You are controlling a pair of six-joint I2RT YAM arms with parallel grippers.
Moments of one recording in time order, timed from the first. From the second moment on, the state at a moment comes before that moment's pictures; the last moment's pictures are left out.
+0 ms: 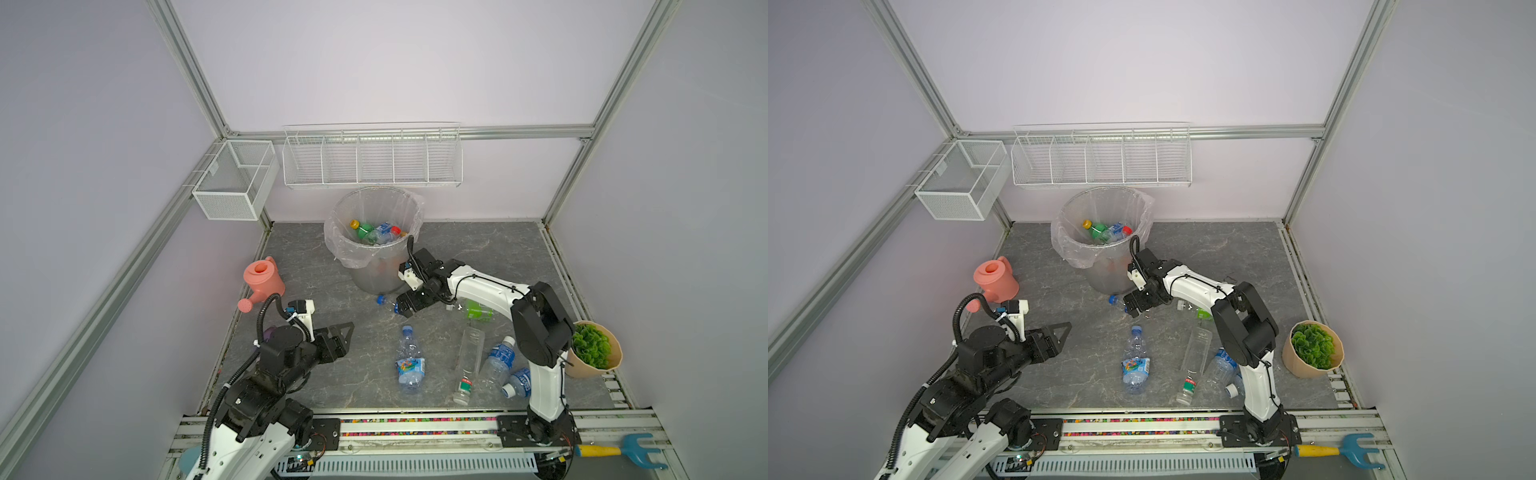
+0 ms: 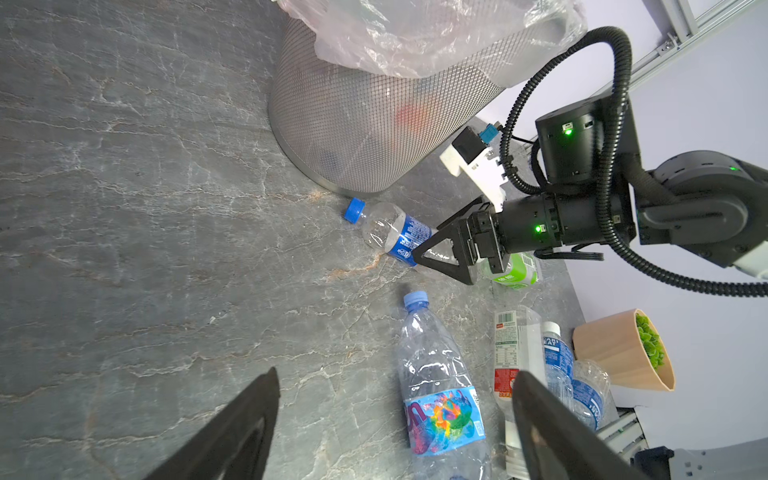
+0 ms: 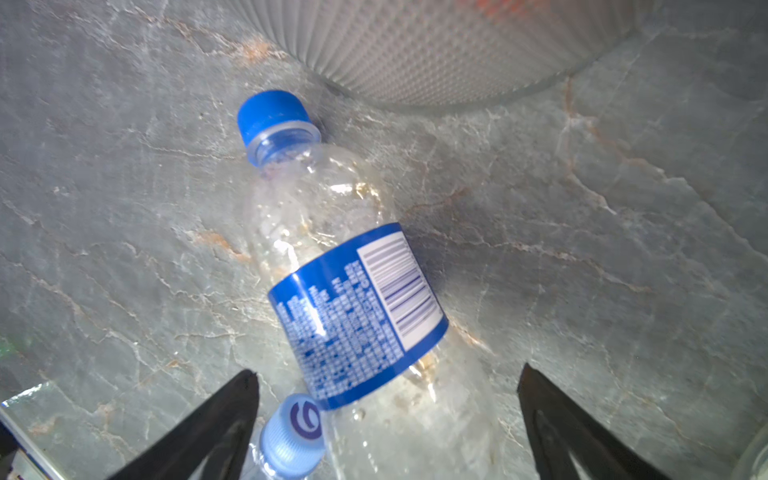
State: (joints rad) left arm -0.52 0.40 0.63 -0.72 0.06 -0.68; right arm 0.71 1.99 1.49 -0.70 -0.17 0.14
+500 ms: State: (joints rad) left arm -0.52 0.40 0.63 -0.72 0.06 -0.69; right arm 0.72 2.00 1.43 -0.66 -0.16 0.16
